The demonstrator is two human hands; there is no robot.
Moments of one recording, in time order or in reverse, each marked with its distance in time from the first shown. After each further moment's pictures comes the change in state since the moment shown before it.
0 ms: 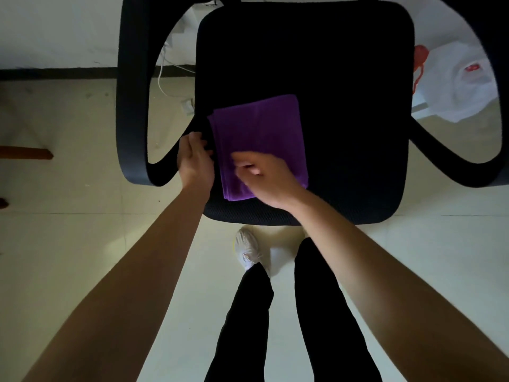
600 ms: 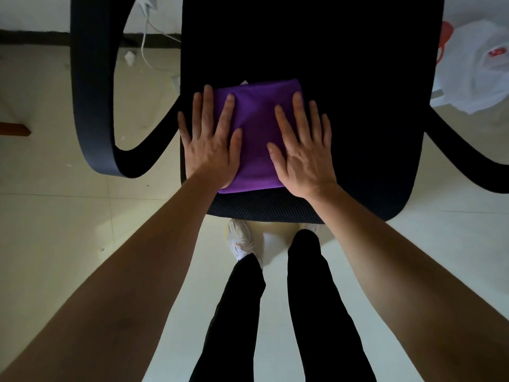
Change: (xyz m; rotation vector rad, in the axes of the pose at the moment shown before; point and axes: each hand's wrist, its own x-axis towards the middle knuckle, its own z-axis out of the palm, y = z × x) left_hand 0.012 -0.040 0.033 1.106 -0.108 0.744; right_hand 0.028 0.093 -0.030 -0.936 0.444 -0.223
